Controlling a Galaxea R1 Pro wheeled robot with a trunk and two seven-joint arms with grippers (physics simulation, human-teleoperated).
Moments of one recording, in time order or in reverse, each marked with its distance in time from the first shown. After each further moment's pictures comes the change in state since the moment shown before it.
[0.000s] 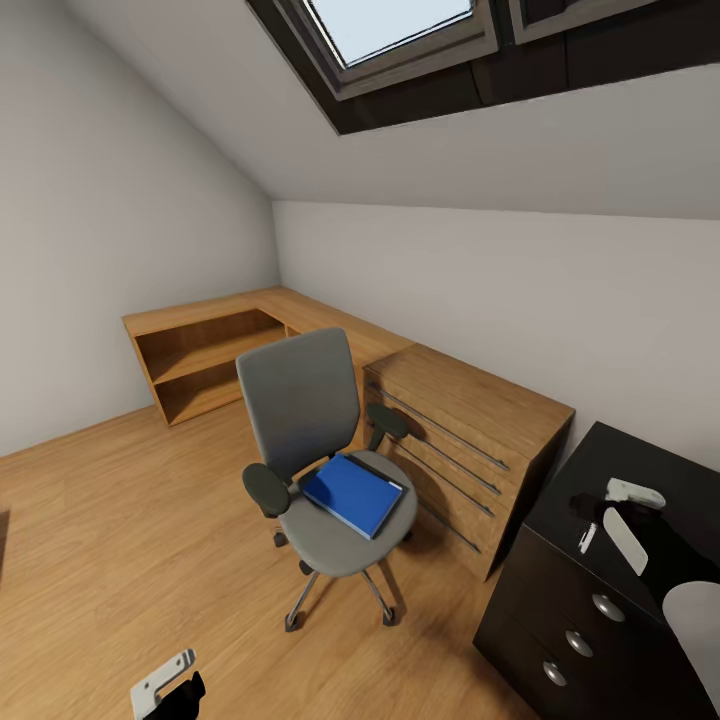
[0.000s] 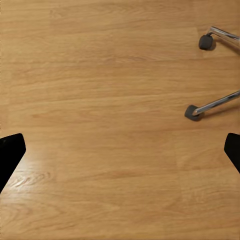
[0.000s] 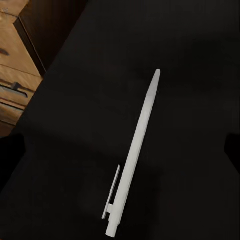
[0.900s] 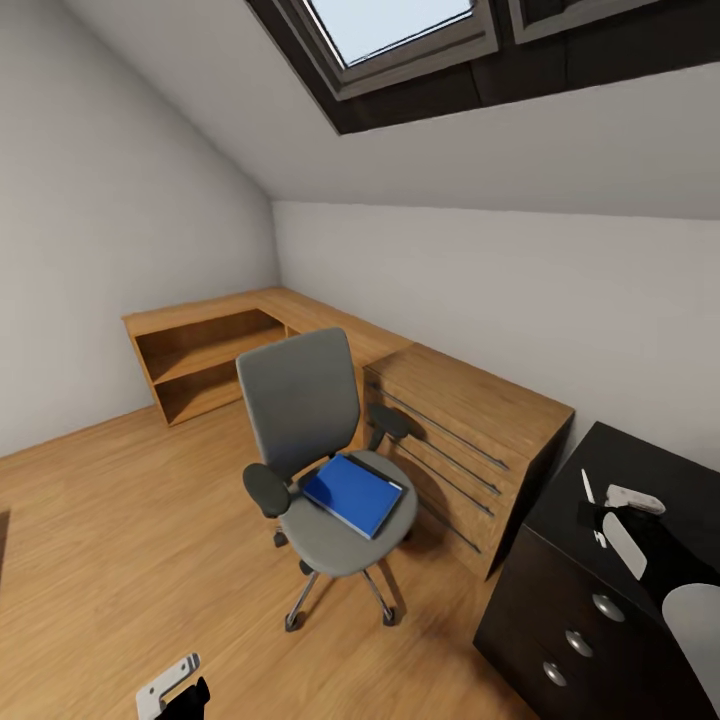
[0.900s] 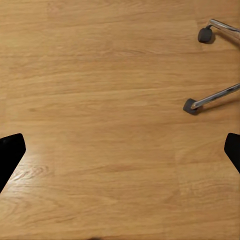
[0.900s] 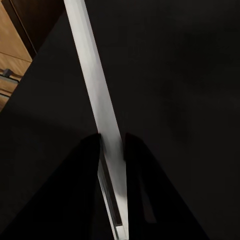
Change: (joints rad) left arm 0.000 -0.018 -0.005 0.018 0.001 -0.001 -0.003; right arm 0.000 0.001 0.009 0.036 0.001 -0.002 0.001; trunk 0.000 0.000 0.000
